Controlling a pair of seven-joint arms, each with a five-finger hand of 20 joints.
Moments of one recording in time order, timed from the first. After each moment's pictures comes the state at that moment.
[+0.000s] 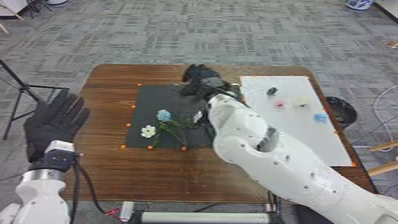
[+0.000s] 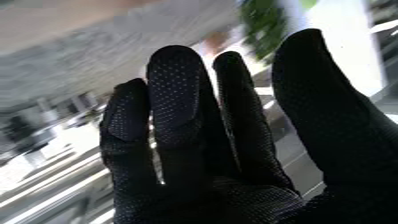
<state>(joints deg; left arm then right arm) 123.0 -63.4 -102.5 -118.6 19.9 8.4 16.7 -56.7 -64.4 36.4 -103.8 -118.3 2.0 40.3</state>
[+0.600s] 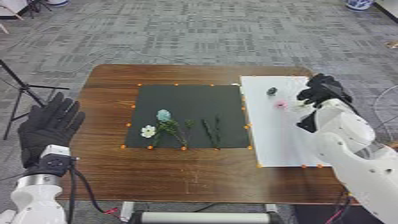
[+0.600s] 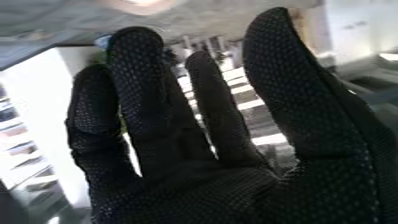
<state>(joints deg) 125.0 -64.3 -103.8 -119.4 19.9 8.6 17.2 -79.5 -44.0 67.5 -106.3 -119.2 -1.1 51.4</state>
